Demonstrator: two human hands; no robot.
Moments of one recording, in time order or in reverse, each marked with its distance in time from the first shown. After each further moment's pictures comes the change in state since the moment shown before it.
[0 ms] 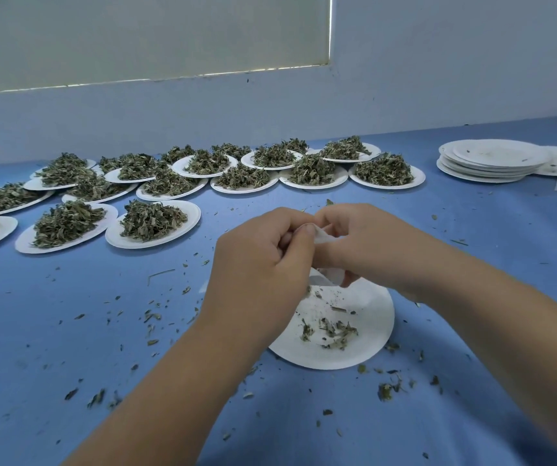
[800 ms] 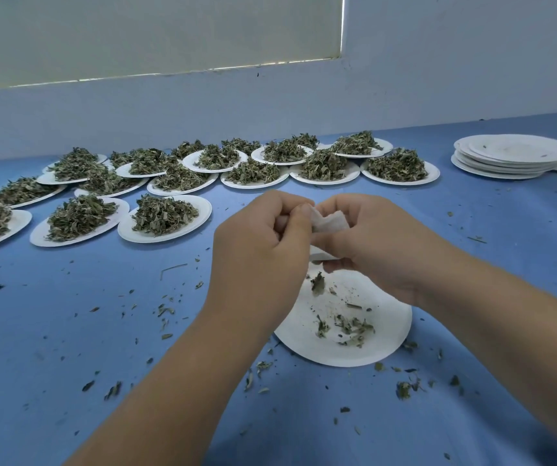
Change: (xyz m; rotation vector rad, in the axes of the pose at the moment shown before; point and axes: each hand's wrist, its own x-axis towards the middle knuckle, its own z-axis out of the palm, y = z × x) left_hand 0.006 -0.005 -0.006 -0.068 0.102 -0.058; right_hand 0.006 -0.002 0.015 0.378 0.039 -0.030
